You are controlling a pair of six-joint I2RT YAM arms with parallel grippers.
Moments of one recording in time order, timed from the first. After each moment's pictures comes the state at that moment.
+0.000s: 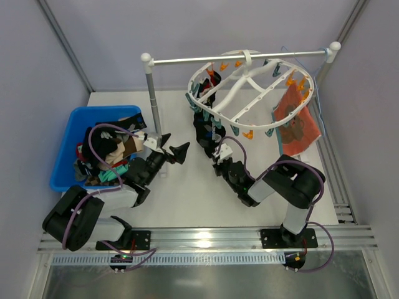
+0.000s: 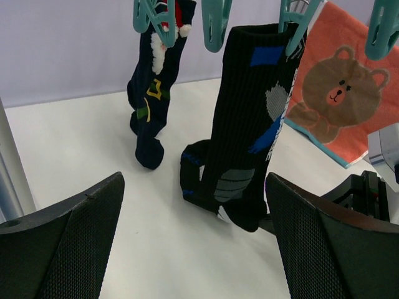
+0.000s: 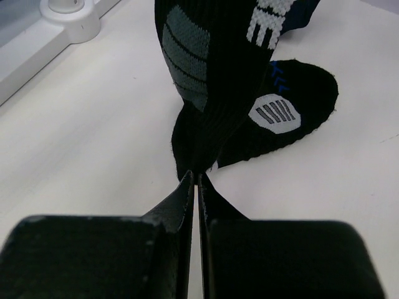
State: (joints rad) left arm -0.54 1.31 0.31 1.19 0.03 -0.18; right arm 0.83 1.80 0.41 1.25 0.32 -0.06
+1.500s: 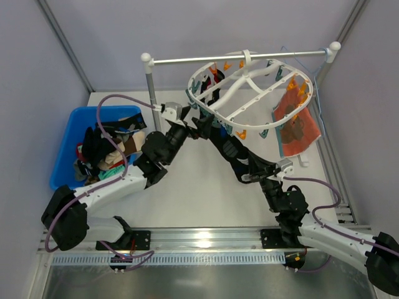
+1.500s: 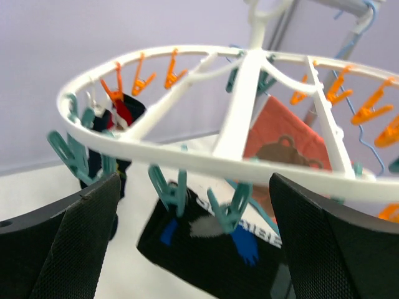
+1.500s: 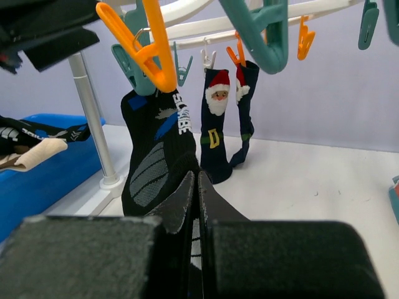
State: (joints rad) left arm -0.79 1.30 0.80 0.76 -0.21 -0.19; right arm 0.86 0.64 0.04 1.04 0.44 -0.05
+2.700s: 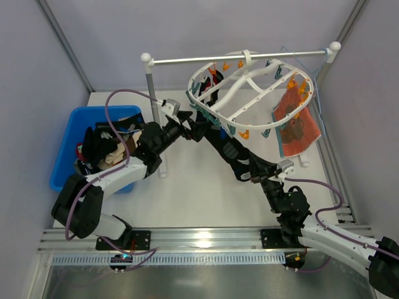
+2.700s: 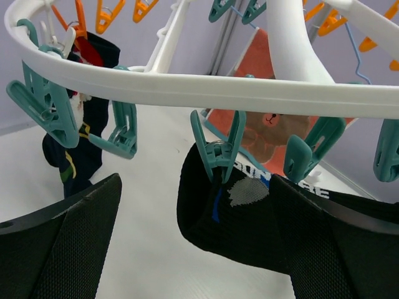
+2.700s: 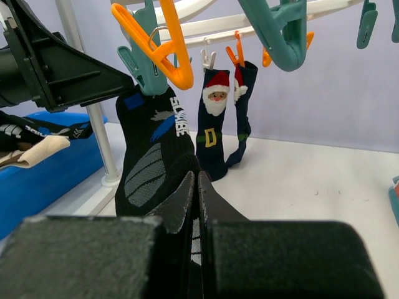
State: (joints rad) left arm -0.57 1.42 0.80 0.74 0.21 -0.28; right arm 0.86 0.56 0.04 0.95 0.42 -0.05
